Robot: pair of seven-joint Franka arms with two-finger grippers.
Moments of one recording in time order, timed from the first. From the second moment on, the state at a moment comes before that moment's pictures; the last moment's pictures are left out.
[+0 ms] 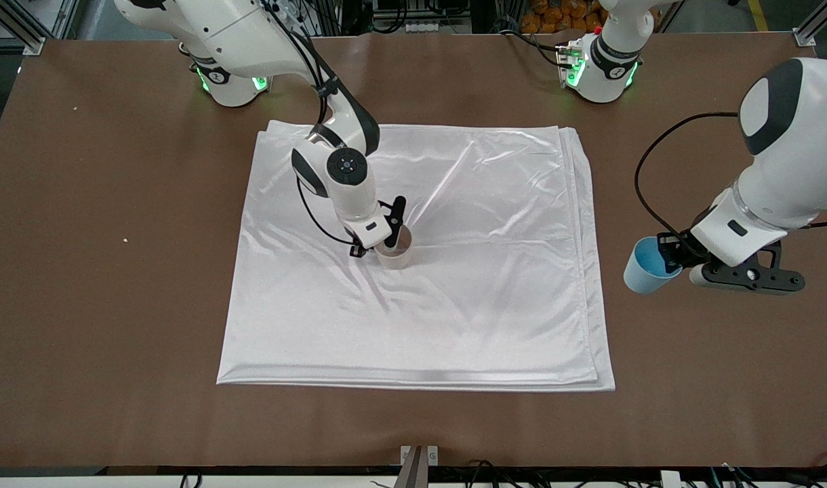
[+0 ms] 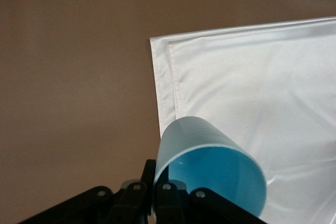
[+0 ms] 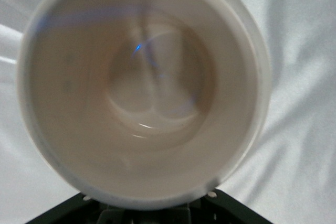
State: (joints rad) left arm 0.21 0.26 -0.44 -1.54 0.11 1.88 -0.10; right arm 0.67 0.58 0.02 -1.85 -0.12 2.45 -0.59
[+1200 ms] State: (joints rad) left arm 0.09 0.27 -0.45 -1.55 0.11 1.86 -0.21; right arm 0.63 0.49 -0.02 -1.76 -0.15 2.27 -0.63
